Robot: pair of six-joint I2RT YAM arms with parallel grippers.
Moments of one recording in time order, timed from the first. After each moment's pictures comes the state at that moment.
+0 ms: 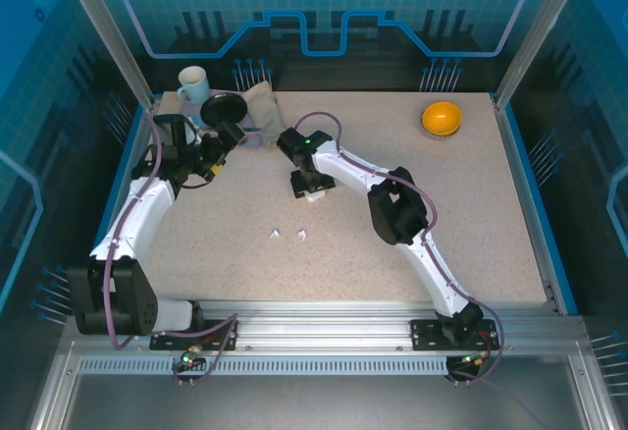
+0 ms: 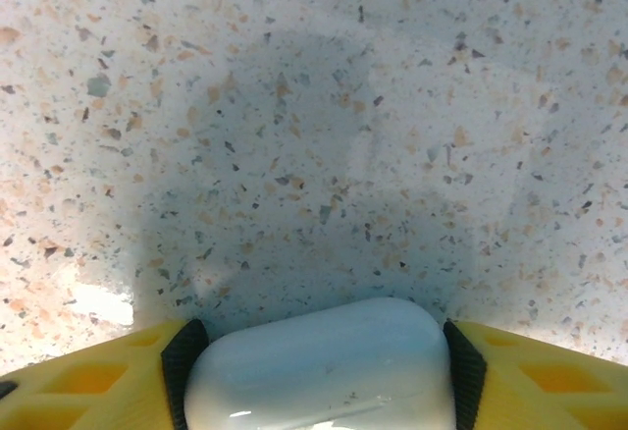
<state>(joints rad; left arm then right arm) 0.06 1.35 1.06 -0.38 0.49 -0.84 0.72 2.48 2.19 -1.13 0.15 0.45</state>
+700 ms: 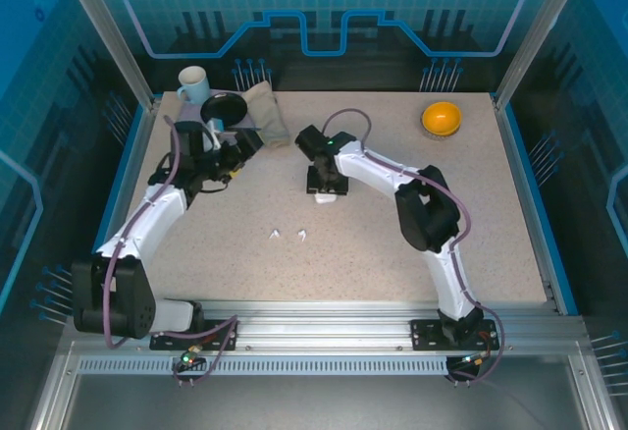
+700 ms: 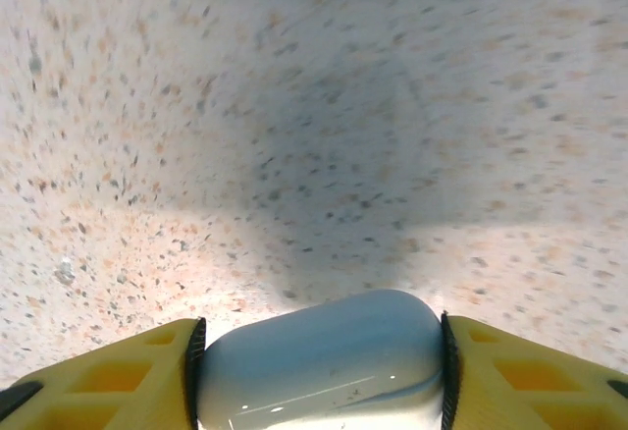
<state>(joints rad) -0.06 1.35 0.95 -0.18 0.52 -0.82 0.67 2.17 1.81 -0.97 0.10 0.76</state>
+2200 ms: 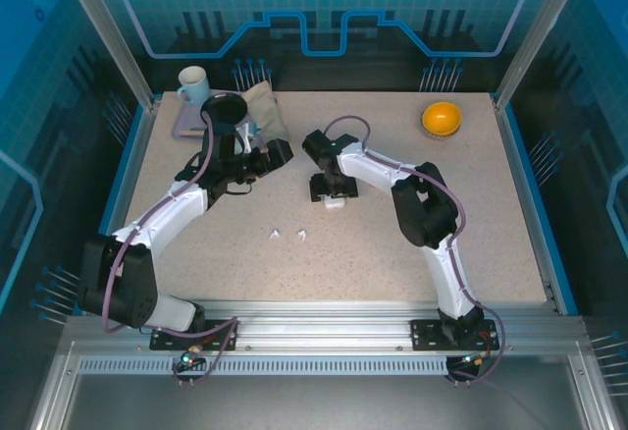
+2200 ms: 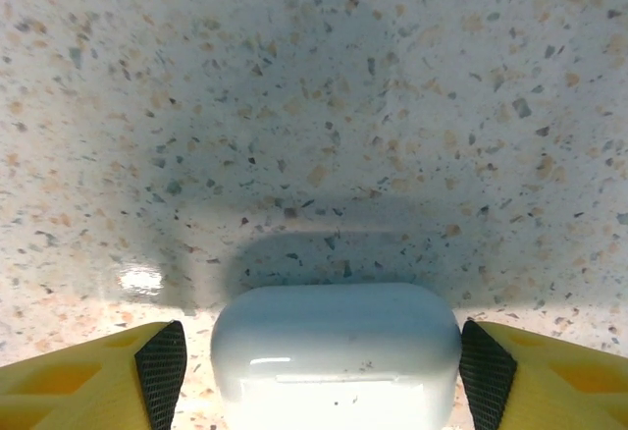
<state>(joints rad) -0.23 1.43 0.97 -0.13 0.47 -0.73 0.65 2.24 1.79 -1.00 0.08 0.56</state>
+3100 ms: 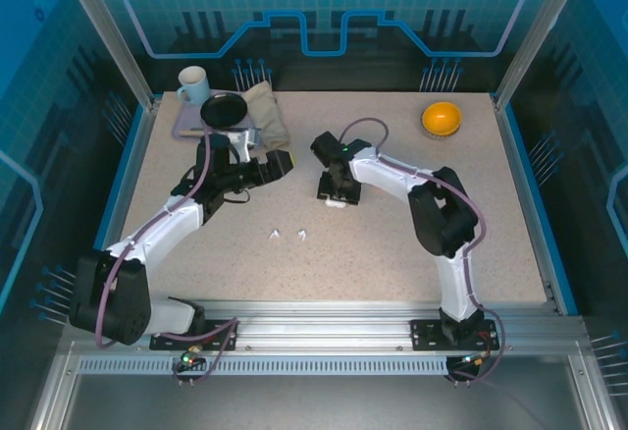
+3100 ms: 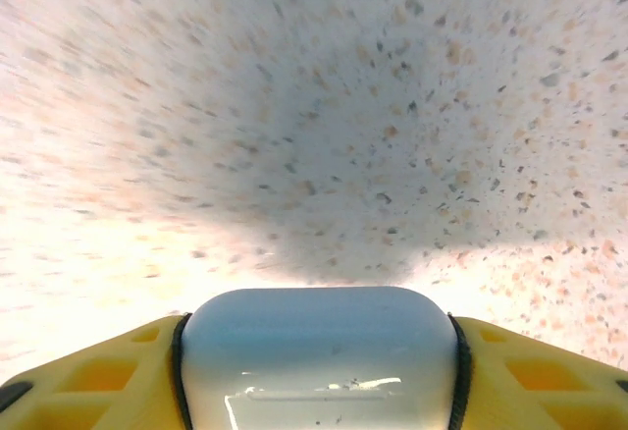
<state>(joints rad) -0.23 1.33 0.82 0.03 0.60 -0.69 0.64 2.04 1.60 -0.87 0.05 0.86</state>
